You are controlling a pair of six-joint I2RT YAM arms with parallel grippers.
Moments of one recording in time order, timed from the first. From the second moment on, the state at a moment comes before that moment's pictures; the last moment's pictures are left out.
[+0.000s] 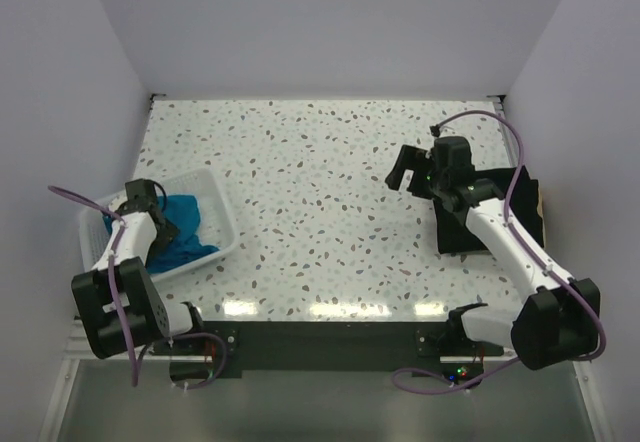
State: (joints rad) left arm 0.33 1.27 0.71 -0.67 -0.43 -0.65; right arm 0.26 1.22 0.96 -0.42 -0.04 0.47
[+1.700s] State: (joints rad) left arm -0.29 1.43 1.24 -0.65 -0.01 -0.63; right arm 0.26 1.21 1.07 -0.44 0.00 0.43
